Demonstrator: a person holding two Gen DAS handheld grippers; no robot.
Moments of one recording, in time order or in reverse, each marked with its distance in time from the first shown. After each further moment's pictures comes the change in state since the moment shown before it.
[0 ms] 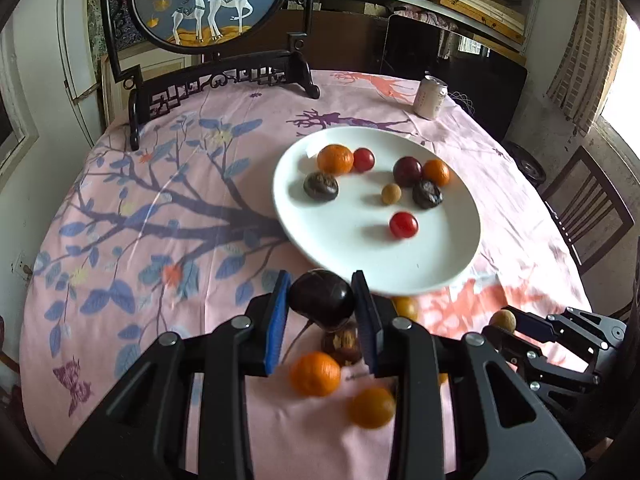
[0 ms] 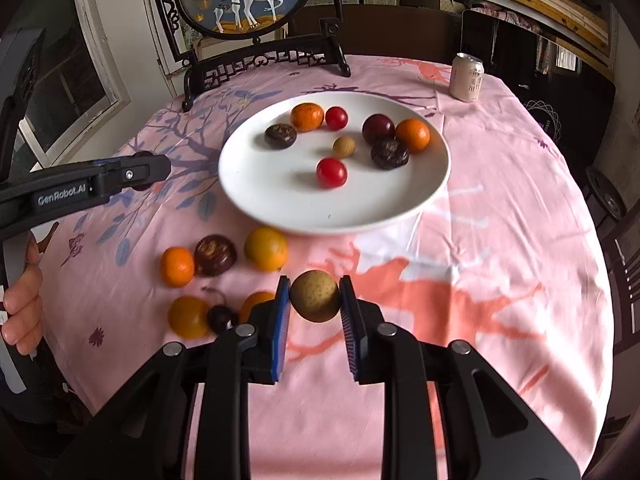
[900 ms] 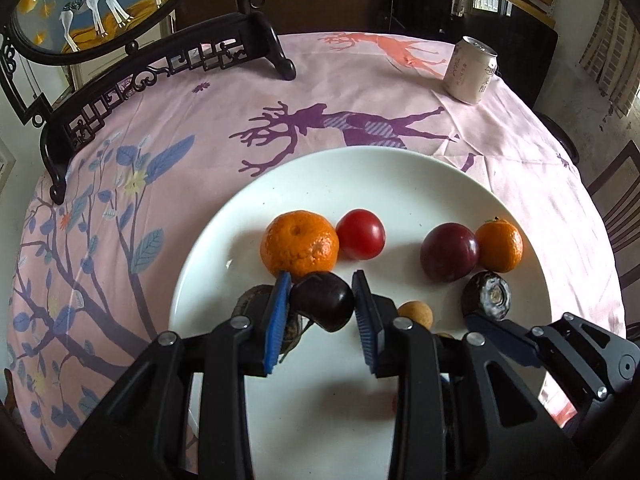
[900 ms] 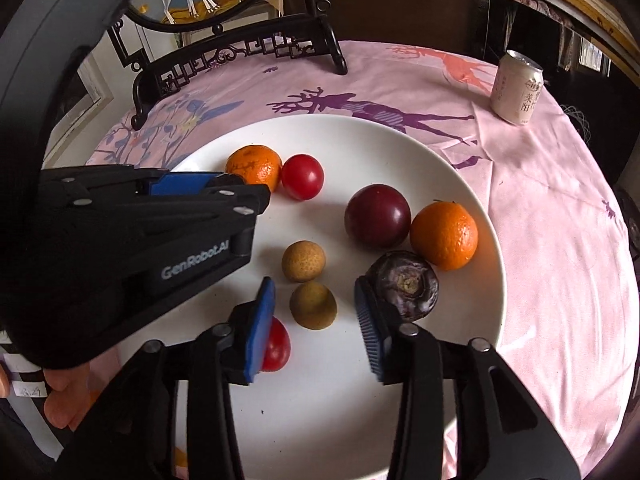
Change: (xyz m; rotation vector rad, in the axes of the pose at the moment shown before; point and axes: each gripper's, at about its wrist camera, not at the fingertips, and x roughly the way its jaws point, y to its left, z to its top) left arm 0.161 -0.045 0.098 0.054 0.154 0.062; right arm 0.122 -0.037 0.108 -0.033 0.074 0.014
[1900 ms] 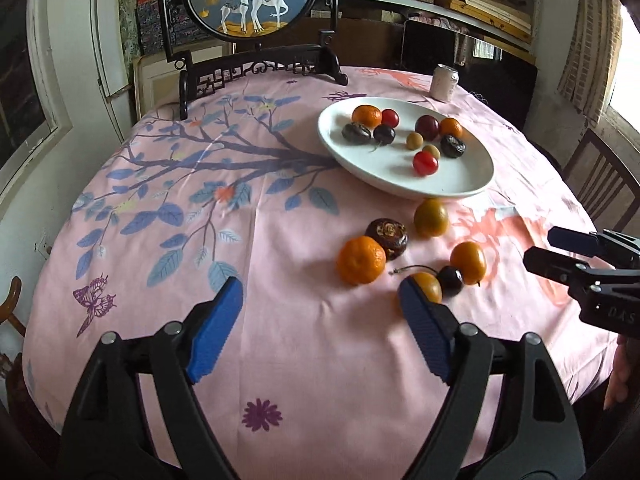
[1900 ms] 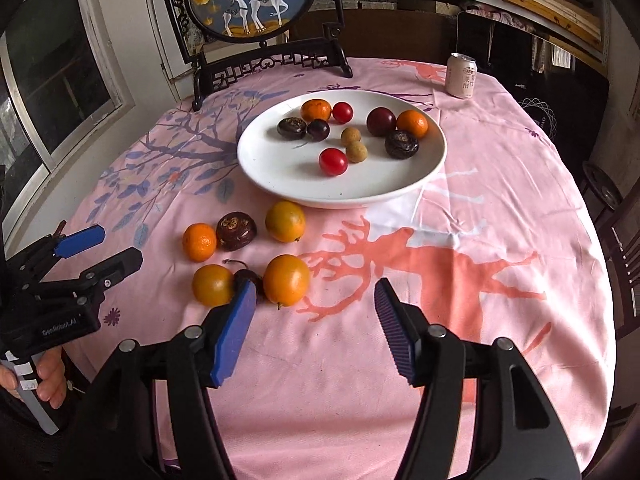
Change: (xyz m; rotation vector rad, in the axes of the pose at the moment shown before) left arm -0.170 0.063 -0.250 -0.054 -0.219 0.017; right arm -0.137 0.064 -0.156 0.048 -0.088 -0.008
